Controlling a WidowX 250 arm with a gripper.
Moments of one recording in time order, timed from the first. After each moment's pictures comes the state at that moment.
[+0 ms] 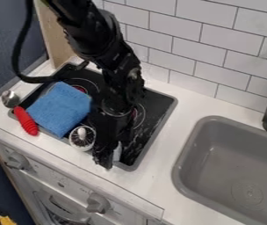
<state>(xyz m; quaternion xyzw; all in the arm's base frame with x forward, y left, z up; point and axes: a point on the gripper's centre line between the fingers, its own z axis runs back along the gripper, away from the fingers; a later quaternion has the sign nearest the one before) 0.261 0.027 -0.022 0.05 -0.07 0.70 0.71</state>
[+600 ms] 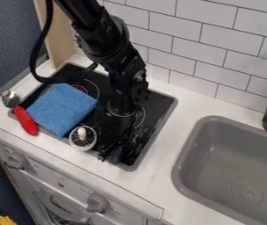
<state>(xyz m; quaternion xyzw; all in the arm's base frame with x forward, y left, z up) 0.271 0.027 -0.033 0.05 -0.06 0.70 0.70</state>
